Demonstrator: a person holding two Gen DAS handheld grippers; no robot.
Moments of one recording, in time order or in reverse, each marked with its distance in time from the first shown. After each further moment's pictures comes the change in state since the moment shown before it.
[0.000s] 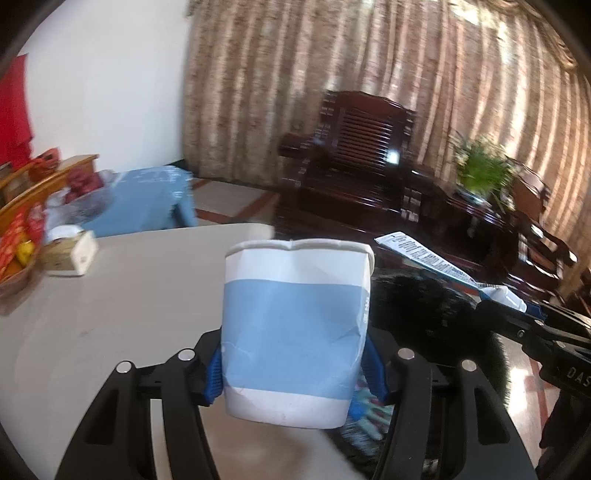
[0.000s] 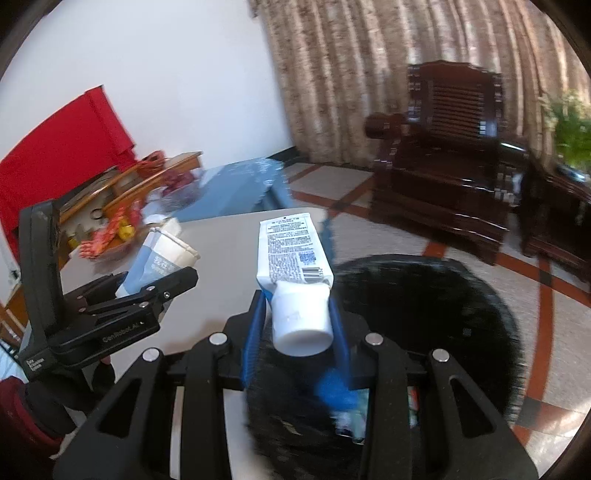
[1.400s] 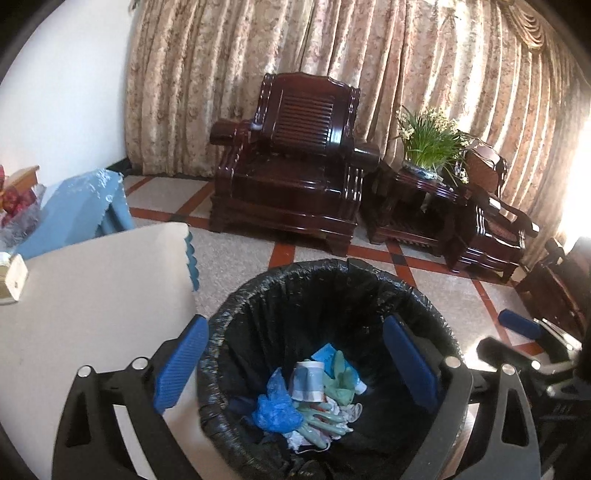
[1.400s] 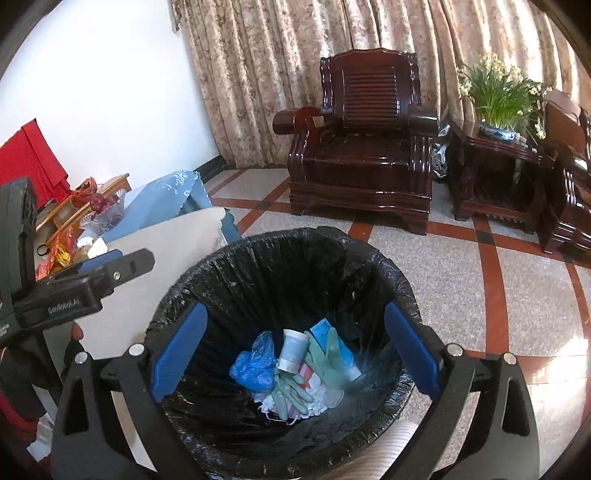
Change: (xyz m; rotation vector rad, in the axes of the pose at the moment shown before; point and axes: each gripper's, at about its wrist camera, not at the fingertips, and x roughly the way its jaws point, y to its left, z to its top) left arm 0.037 -0.078 0.018 0.086 0.054 -0.163; right arm -0.035 -0.083 -0.035 0.152 -0.025 -0.191
